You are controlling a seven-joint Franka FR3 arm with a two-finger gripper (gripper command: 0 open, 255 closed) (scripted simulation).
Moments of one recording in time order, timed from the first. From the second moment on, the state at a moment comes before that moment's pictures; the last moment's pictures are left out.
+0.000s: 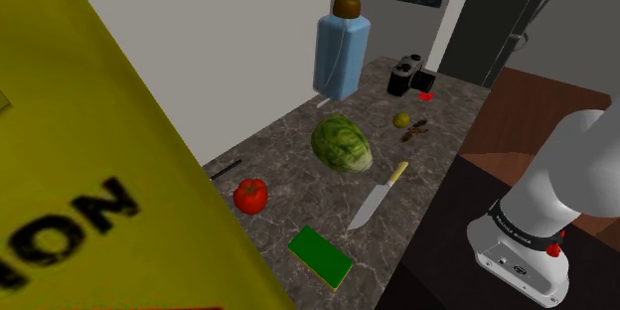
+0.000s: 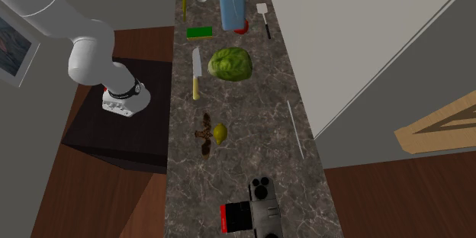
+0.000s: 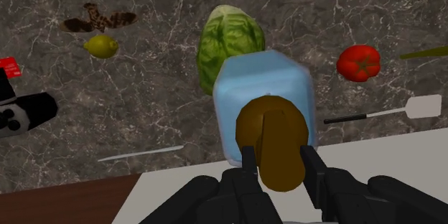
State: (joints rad) arm 0.24 -0.15 0.18 -1.52 0.00 1.47 0.35
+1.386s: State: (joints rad) arm 0.36 -0.07 0.34 -1.44 -0.03 1.45 0.63
